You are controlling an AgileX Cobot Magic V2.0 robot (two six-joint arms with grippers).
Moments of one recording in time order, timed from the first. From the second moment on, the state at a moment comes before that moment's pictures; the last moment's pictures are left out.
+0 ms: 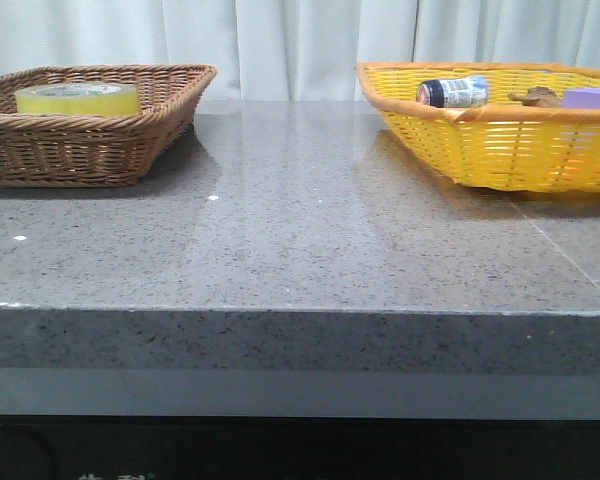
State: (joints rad) left arm -0.11 -0.01 0.01 -0.03 0.05 -0.06; right arm 0.49 0.64 -0.86 0.16 0.78 -0.14
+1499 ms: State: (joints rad) left arm -0.11 -0.01 0.01 -0.03 0.05 -0.06; right arm 0.07 -0.01 0.03 0.19 0.02 -0.14
